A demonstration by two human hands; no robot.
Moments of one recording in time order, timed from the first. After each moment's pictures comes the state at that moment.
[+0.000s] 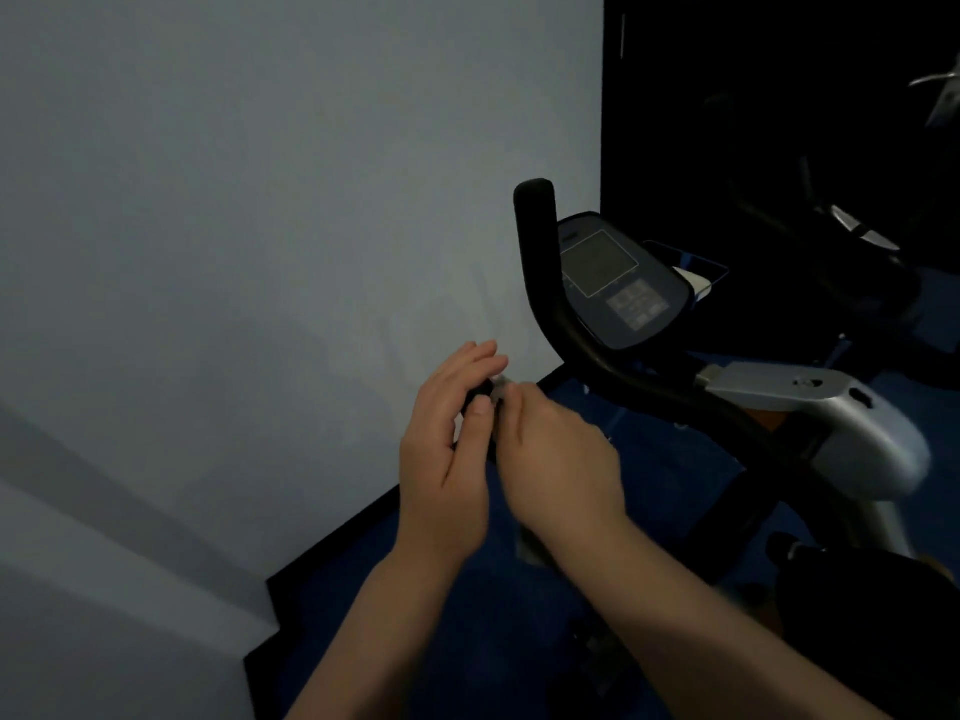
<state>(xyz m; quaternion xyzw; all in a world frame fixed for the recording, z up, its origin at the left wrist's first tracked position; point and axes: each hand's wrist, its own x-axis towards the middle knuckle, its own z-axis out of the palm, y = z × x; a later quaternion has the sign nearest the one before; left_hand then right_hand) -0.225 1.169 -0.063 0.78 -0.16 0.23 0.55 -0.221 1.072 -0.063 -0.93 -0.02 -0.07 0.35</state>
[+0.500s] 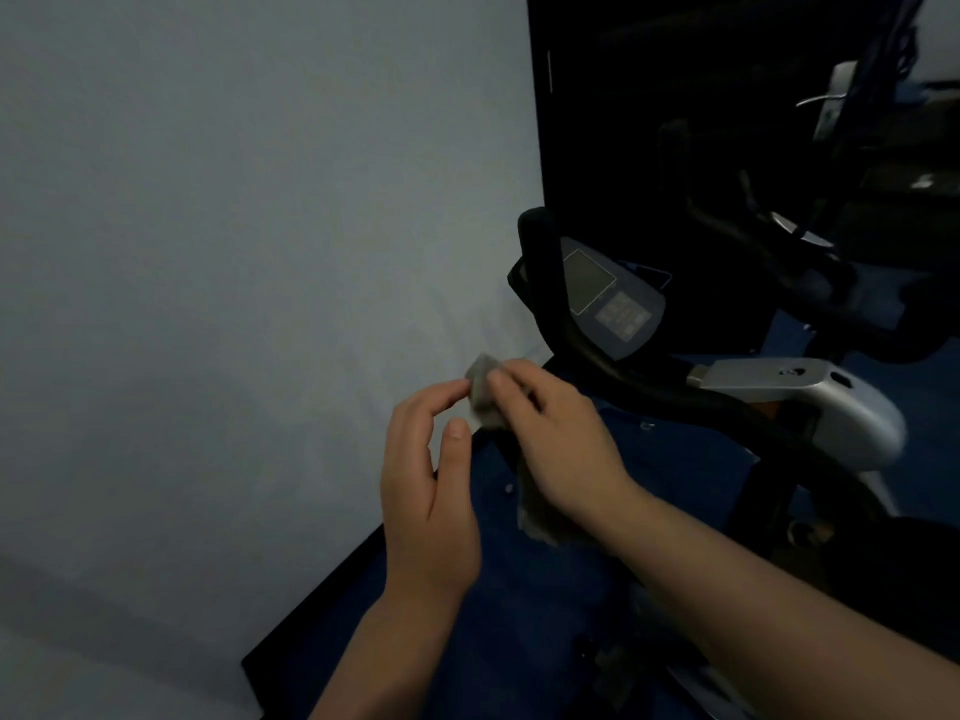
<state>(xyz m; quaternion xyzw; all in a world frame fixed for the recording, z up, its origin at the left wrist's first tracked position) -0.215 1.211 -0.053 0.77 -0.17 0.24 0.57 -0.198 1.092 -0.046 -0.81 -0.03 -0.14 0.56</state>
